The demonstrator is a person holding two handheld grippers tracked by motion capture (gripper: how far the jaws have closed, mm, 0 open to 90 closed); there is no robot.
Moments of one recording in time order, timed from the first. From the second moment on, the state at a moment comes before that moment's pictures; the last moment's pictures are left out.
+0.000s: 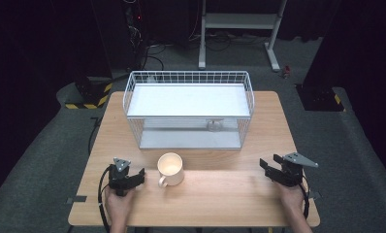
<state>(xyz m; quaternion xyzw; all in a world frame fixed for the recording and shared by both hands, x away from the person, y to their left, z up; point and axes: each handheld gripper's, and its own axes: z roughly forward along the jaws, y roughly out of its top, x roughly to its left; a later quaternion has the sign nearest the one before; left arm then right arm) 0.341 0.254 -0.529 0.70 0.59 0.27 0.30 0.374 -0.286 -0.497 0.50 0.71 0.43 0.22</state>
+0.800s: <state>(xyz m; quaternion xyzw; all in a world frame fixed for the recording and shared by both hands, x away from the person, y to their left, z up) 0.341 0.254 -0.529 0.70 0.59 0.27 0.30 0.364 -0.296 -0.520 0.53 0.73 0.37 0.23</state>
